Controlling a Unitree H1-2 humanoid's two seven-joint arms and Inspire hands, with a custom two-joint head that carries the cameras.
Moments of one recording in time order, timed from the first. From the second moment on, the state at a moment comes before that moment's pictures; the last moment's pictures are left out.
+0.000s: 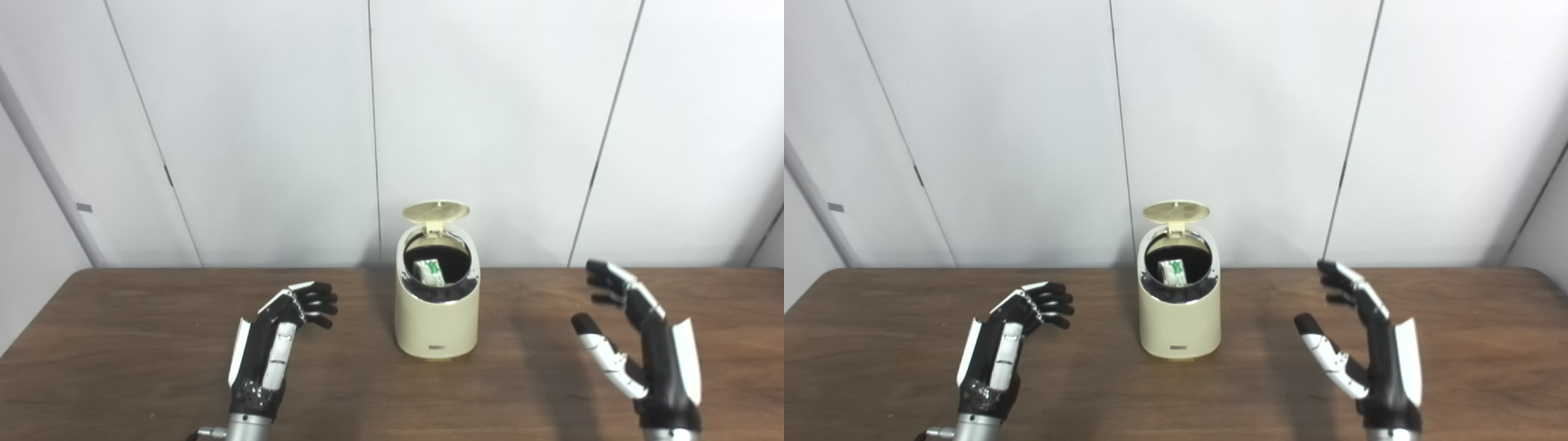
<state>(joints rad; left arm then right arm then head) -0.19 0.16 -0.10 0.09 -0.09 -0.44 0.09 -0.14 -0.17 -0.01 -0.24 -0.39 -0.21 -0.24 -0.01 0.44</state>
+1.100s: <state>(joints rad) -0.16 0.15 -0.02 0.15 -0.09 -0.37 -0.14 -0.79 -0.36 0.27 -0.24 -0.75 0.36 0.57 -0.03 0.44</state>
